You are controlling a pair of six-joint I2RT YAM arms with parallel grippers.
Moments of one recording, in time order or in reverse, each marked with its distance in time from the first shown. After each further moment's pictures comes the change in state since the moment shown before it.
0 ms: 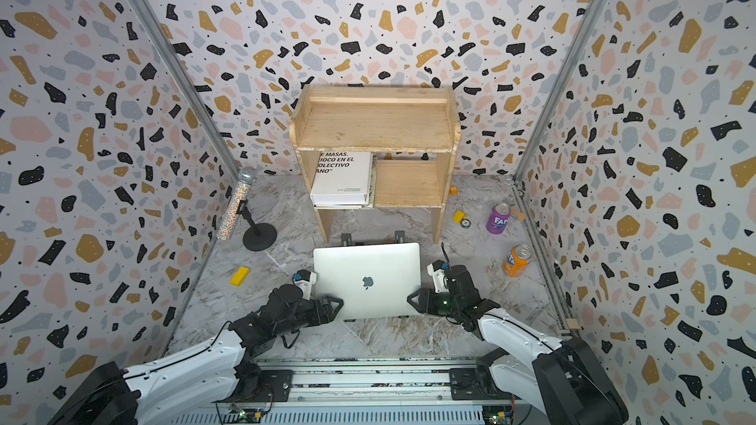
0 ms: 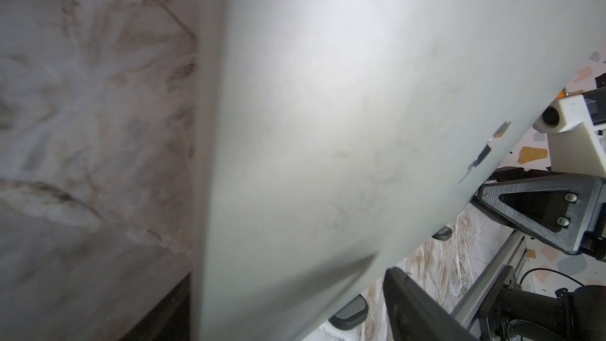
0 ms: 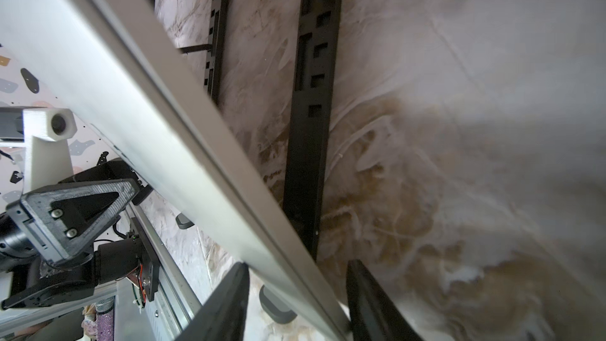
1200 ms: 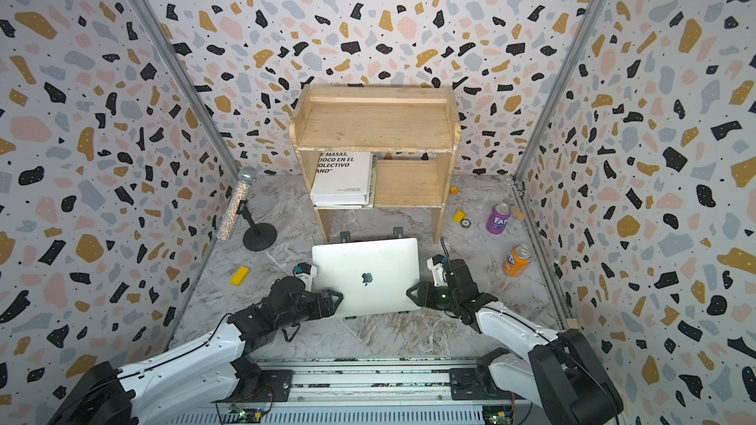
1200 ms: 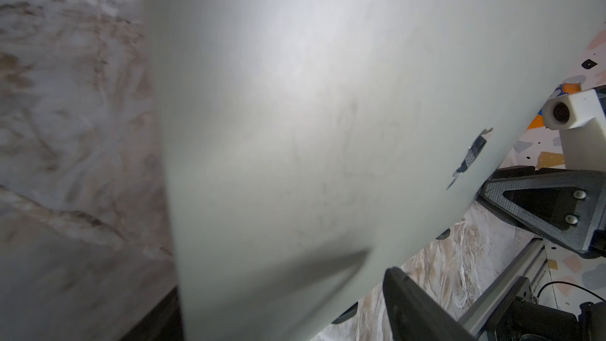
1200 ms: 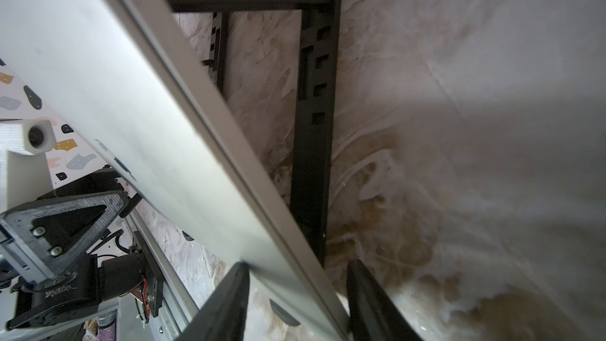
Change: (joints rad) left arm -0.002 0.018 0.105 -0.117 -0.042 0.030; right arm -0.006 0.053 0.057 0.003 0.006 0.011
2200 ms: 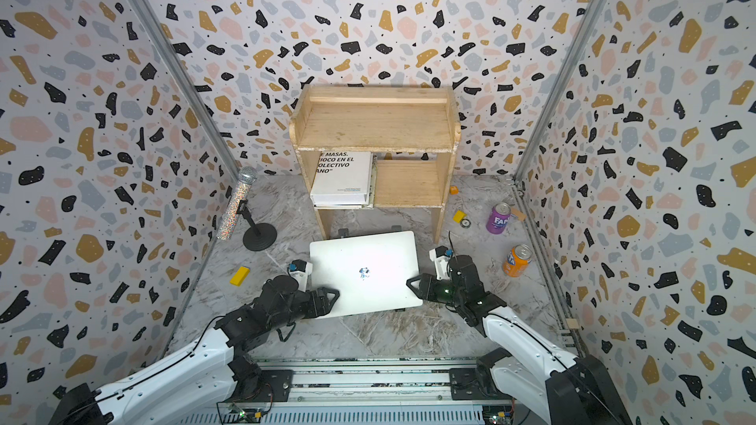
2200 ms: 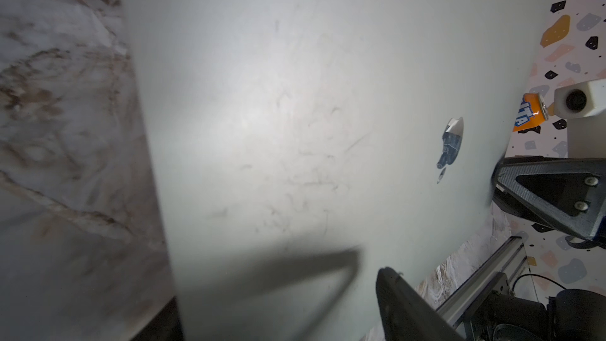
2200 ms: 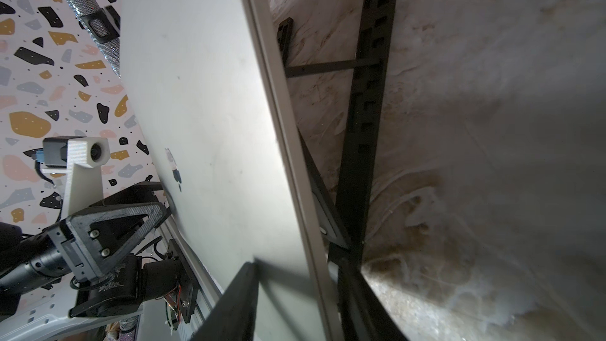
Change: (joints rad) left arm -0.004 -0.126 0.048 -0.125 -0.011 0.003; right arm -0.006 -0.142 0.032 -0.015 -0.024 0.040
